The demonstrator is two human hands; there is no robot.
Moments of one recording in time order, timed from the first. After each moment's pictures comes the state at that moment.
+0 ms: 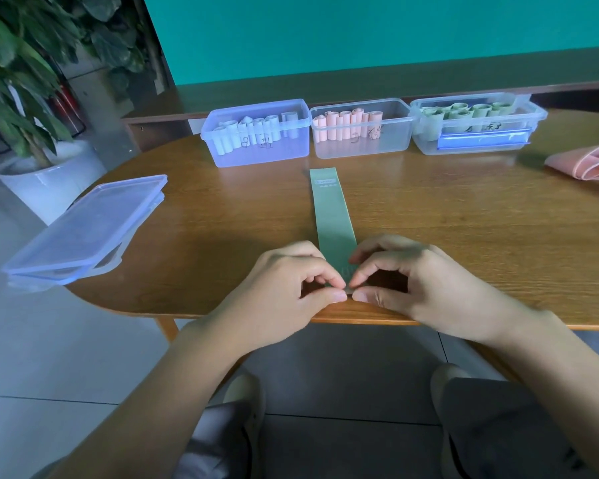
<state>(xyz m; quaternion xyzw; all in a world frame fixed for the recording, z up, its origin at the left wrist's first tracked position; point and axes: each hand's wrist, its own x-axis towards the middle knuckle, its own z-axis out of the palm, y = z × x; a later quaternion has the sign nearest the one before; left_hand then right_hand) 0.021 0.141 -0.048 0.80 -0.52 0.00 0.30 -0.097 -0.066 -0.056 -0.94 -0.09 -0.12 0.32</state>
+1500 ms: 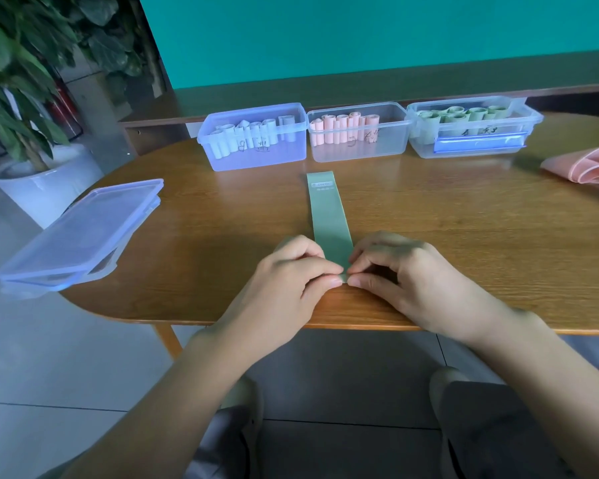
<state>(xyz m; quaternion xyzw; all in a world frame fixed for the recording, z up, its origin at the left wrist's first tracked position) 0.022 0.132 -0.059 0.80 -0.51 0.09 0.31 -0.085 -0.064 -0.061 -0.93 -0.08 -0.20 0.29</state>
